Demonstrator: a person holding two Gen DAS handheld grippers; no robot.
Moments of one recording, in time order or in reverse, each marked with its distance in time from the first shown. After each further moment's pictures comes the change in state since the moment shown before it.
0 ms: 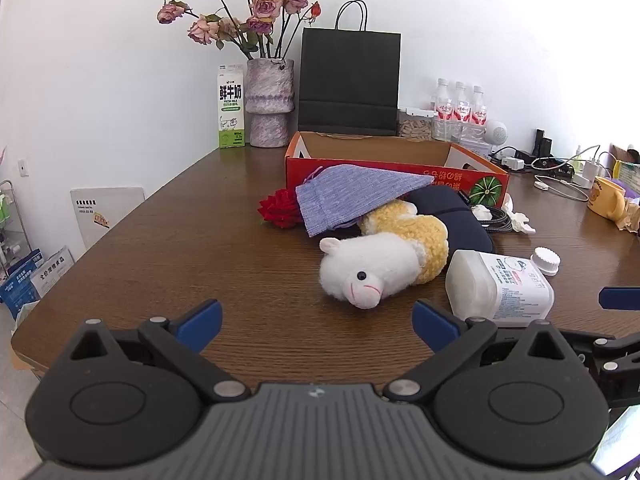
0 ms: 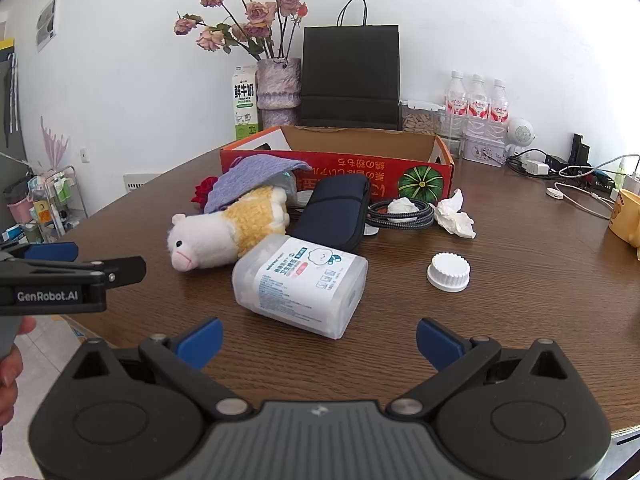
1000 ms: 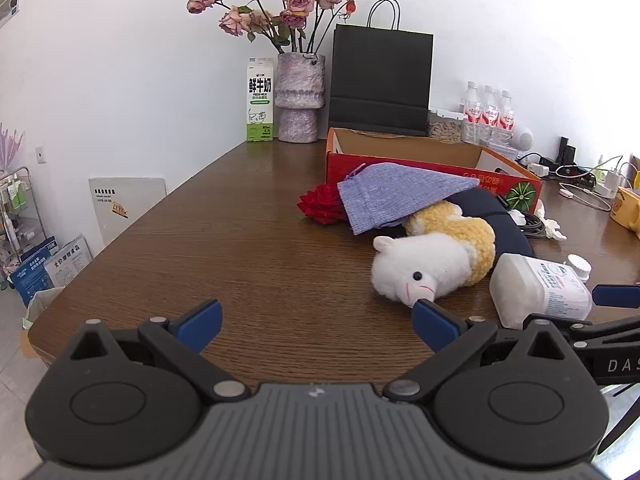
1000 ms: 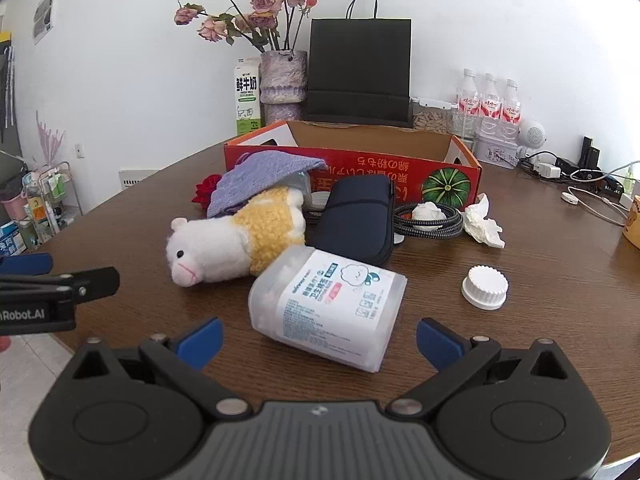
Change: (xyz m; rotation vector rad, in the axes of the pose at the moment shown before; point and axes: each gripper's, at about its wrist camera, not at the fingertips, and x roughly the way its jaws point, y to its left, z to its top) left arm 0.009 0.034 -0.001 -0.047 0.007 0.049; right arm 0.043 0.028 0.015 -0.006 0.008 -0.026
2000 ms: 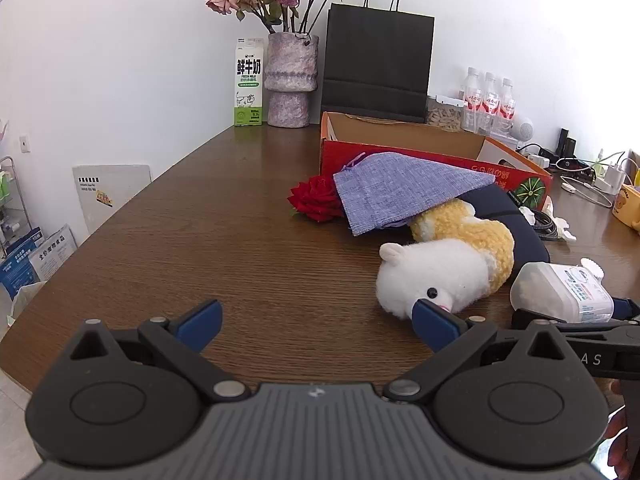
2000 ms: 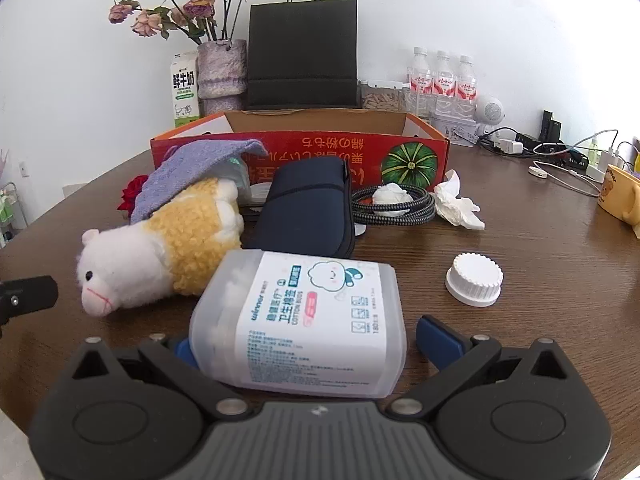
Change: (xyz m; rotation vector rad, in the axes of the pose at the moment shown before) left arm 0.037 0.000 0.014 0.002 0.056 -0.036; right arm 0.052 -0.015 -0.002 0.083 0.002 -0.131
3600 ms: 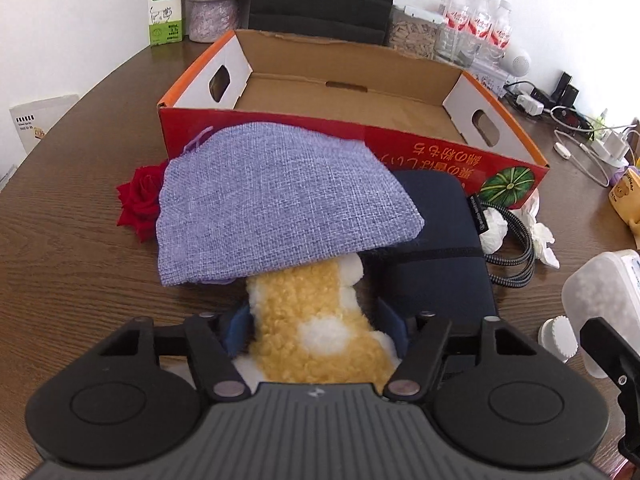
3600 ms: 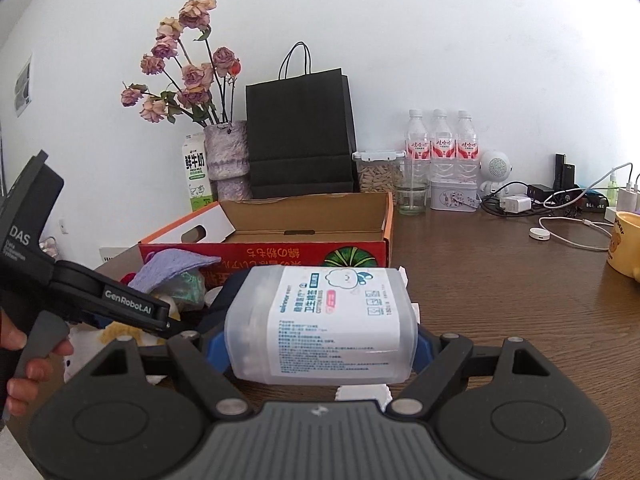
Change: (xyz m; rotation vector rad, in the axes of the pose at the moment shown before) left arm 0.124 -0.097 0.083 -0.030 0.382 -0.083; right arm -0.013 -0.112 0.049 0.030 -0.179 0.162
